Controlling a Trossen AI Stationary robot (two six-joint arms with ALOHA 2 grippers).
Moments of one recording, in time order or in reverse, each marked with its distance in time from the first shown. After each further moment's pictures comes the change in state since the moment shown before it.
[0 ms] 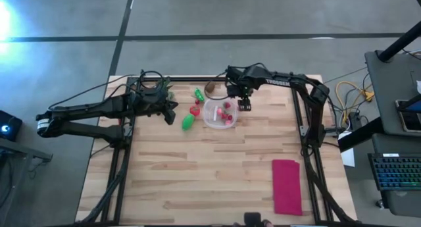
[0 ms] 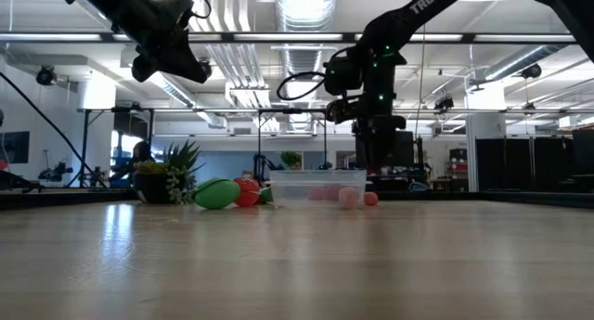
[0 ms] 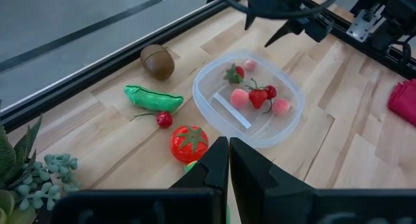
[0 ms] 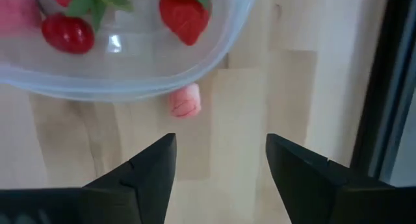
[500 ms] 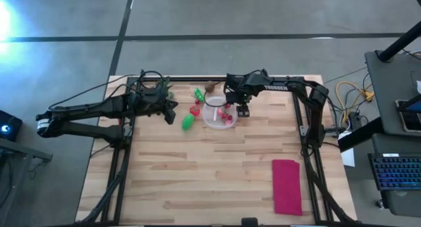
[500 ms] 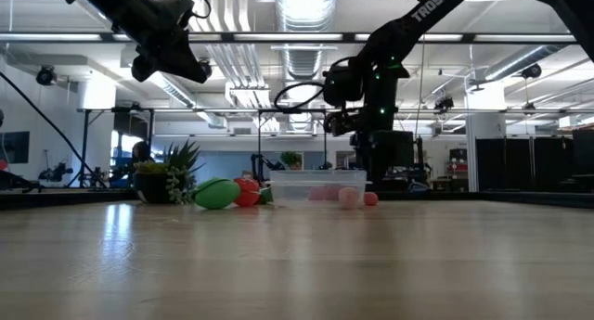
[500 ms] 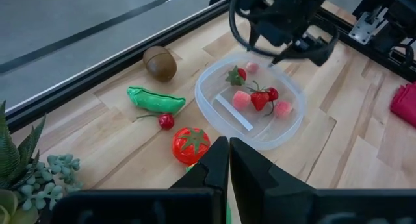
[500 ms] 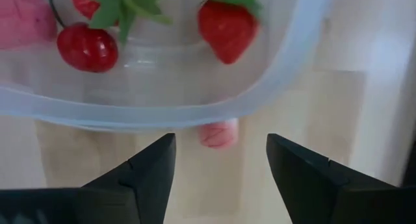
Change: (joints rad) left arm 0.000 0.000 0.000 0.004 -0.010 -0.003; right arm 0.046 0.002 -0.125 0.152 -0.027 0.030
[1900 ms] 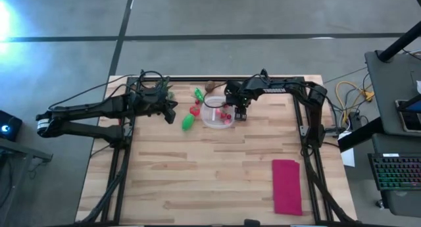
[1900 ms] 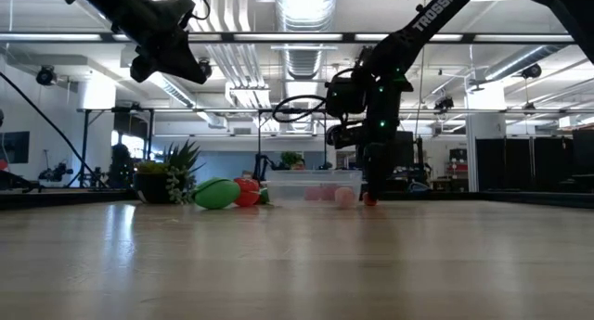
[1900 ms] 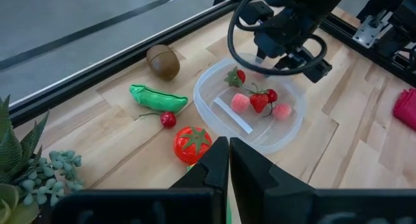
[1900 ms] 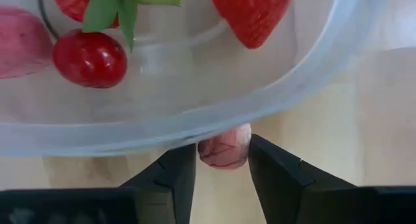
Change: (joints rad) left arm 0.000 0.000 -0.002 -0.002 -0.011 -0.023; right arm 0.007 0.019 -0.082 0.111 -0.042 0.184
